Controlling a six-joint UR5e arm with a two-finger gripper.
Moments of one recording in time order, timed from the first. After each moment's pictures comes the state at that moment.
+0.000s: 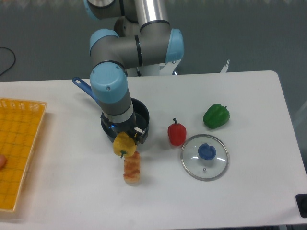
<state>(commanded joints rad) 2.24 -1.90 -1.57 -1.24 1.62 0.71</state>
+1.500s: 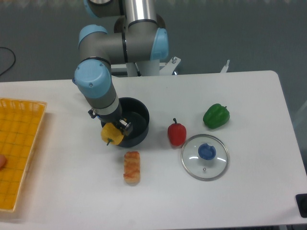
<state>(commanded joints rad) 2.15 -1.85 -1.72 -1.25 1.71 0.86</state>
